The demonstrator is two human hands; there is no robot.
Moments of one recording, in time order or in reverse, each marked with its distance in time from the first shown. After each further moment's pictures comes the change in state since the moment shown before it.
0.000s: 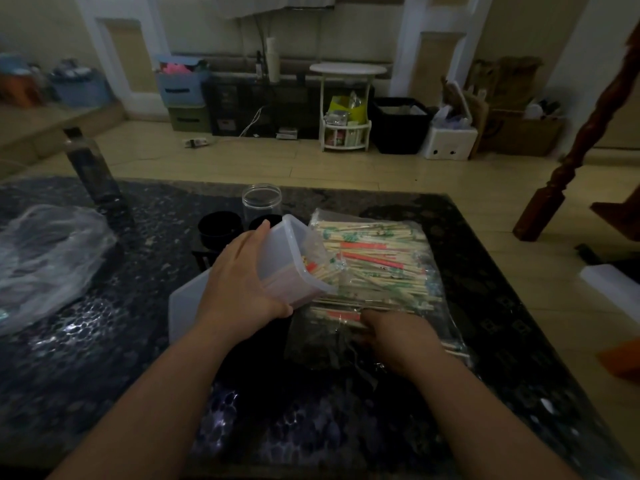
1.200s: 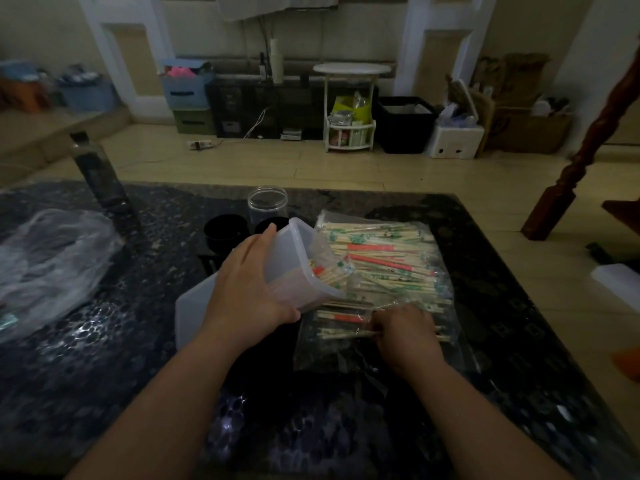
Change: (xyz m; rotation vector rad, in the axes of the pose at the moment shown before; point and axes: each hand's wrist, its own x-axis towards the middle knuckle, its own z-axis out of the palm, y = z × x) left_hand -0.001 -0.001 0.001 0.011 0.015 0.004; right_hand 0.019 0.004 0.029 0.041 0.110 0.161
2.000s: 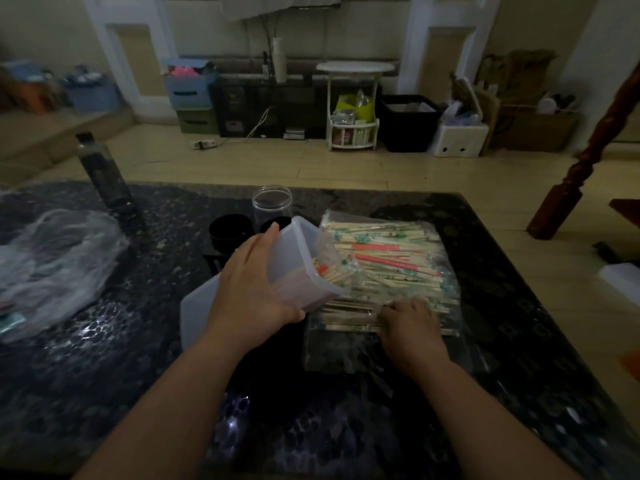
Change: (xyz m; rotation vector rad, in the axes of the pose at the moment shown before) left_hand -0.002 0.001 -0.004 -0.016 0.012 0.008; right_hand 0.004 0.001 0.005 0.011 -0.019 0.001
